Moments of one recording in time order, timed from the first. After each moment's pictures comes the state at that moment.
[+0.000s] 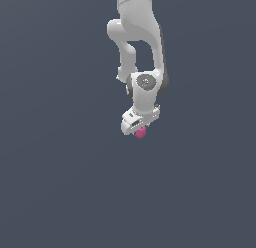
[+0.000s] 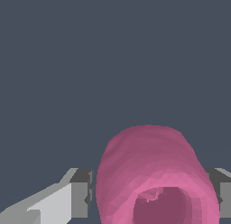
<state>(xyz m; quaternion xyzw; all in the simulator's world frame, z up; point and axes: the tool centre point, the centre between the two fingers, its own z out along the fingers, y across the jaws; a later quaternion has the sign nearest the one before) -0.074 0.063 0.059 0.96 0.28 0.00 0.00</state>
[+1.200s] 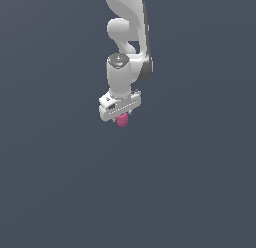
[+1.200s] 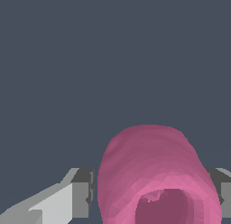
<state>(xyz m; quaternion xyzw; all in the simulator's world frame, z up) -0.110 -0.030 0.116 0.96 0.28 0.00 0.00</state>
